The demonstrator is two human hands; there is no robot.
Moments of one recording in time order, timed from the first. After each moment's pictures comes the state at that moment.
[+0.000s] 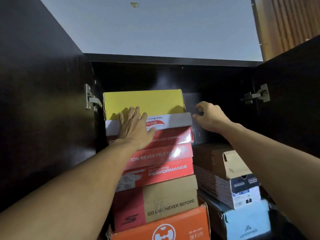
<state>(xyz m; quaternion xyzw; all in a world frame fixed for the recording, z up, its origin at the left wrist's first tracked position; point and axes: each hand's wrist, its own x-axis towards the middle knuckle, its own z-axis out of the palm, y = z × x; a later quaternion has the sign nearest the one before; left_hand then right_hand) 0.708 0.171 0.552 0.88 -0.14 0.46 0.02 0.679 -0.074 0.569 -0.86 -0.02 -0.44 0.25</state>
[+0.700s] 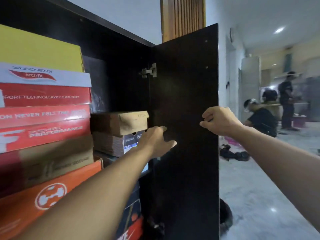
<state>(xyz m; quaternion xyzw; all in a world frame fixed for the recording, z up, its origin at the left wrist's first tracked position) 0.555 -0.070 0.394 0.82 -0.48 0.13 0.28 0.402 -0.233 0.433 -0.87 0.28 -0.39 0.08</state>
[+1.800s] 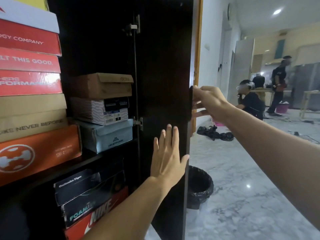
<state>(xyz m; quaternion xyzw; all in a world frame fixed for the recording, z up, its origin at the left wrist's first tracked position) 0.501 -0.133 0.213 0.75 -0.53 0.27 0.28 0.407 -0.236 0.371 -0.77 0.22 -0.42 0.43</state>
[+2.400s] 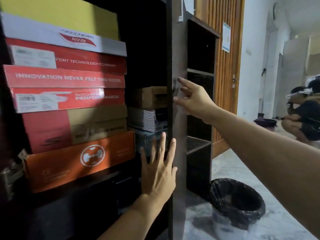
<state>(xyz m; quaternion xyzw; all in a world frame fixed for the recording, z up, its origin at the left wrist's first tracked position) 0.582 0.002 0.205 0.79 -0.39 0.43 0.18 0.520 -0.125 0.391 -0.84 0.00 -0.40 0.37</state>
